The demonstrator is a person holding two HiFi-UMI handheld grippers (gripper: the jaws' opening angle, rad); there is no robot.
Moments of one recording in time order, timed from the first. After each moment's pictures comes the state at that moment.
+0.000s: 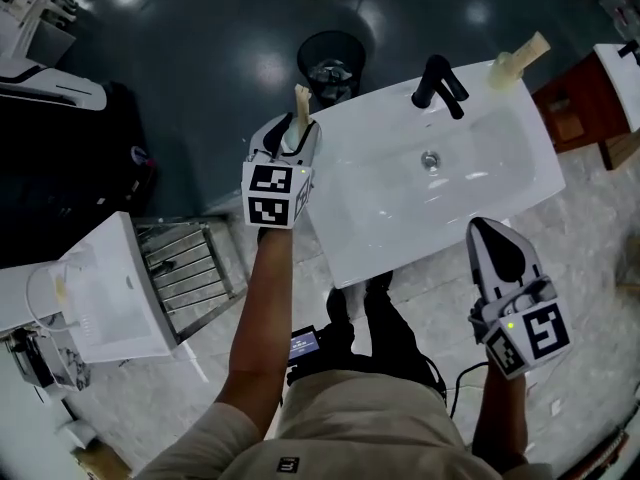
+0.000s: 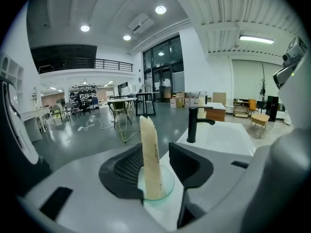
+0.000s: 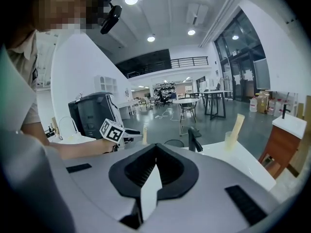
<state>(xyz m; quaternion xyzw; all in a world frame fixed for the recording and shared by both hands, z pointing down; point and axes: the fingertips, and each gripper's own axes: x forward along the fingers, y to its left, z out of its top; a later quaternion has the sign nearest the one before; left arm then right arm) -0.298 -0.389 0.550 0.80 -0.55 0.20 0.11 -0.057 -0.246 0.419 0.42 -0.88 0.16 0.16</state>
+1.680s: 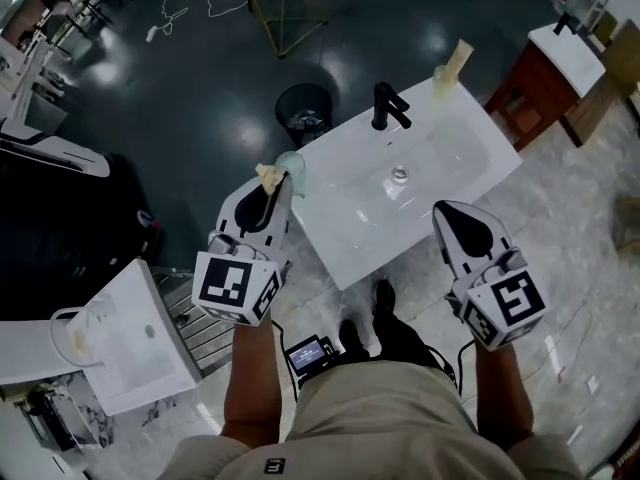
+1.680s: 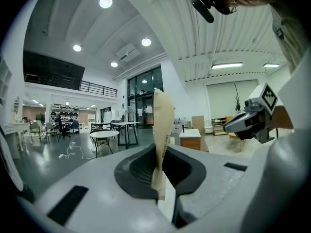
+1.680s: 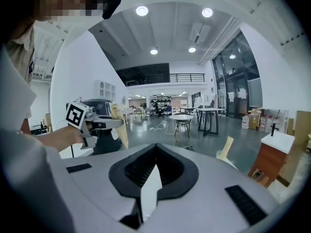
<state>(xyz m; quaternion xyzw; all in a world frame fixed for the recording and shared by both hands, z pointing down) -0.263 -0.239 0.327 0.88 -0.47 0.09 0.01 -0.069 -0.183 0.332 0.47 -0.87 0.09 0.13</state>
